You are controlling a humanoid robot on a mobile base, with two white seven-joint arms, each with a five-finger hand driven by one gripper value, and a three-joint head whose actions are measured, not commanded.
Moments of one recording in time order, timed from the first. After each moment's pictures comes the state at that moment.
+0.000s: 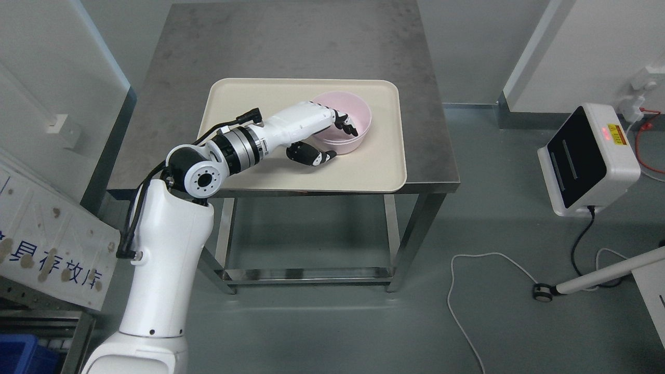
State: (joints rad) left arm -0.71 0.00 -0.10 -1.31 -0.84 -0.50 -0.76; right arm 0.05 0.00 0.00 -0.05 0.00 -0.19 0.00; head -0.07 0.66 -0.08
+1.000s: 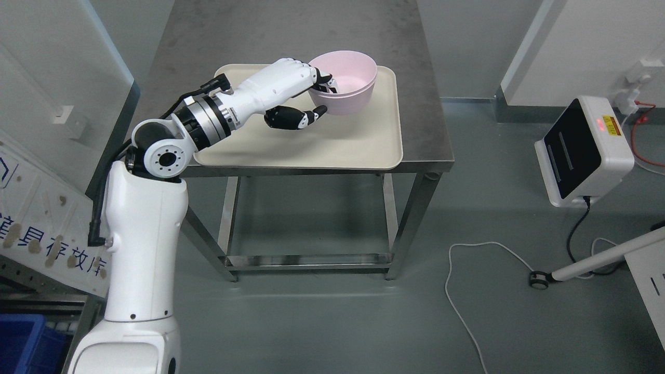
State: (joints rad) left arm -0.76 0.02 0.05 -1.36 -0.69 -0.65 -0.80; right arm 0.05 0.00 0.00 -0.05 0.00 -0.19 0.00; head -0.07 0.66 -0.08
